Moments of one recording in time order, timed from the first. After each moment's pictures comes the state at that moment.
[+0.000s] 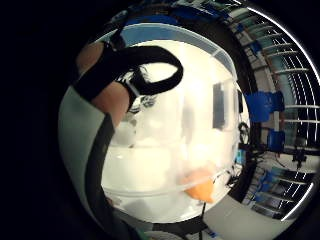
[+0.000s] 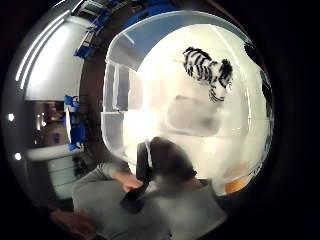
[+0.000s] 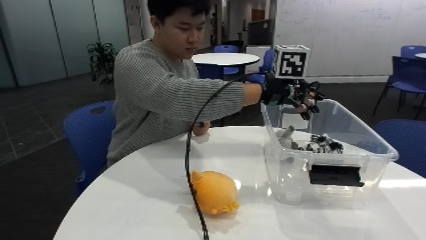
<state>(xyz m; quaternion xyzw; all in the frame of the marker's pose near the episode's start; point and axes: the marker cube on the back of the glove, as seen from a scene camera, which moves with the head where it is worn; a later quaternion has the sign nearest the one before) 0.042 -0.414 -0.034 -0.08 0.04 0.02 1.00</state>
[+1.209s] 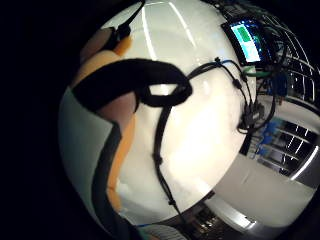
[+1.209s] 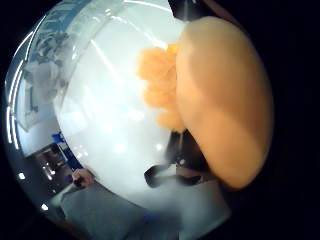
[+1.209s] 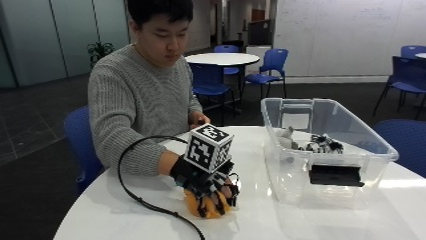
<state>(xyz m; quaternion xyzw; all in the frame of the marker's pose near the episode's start) 0.250 -0.150 0.091 -0.16 0.10 0.25 0.95</state>
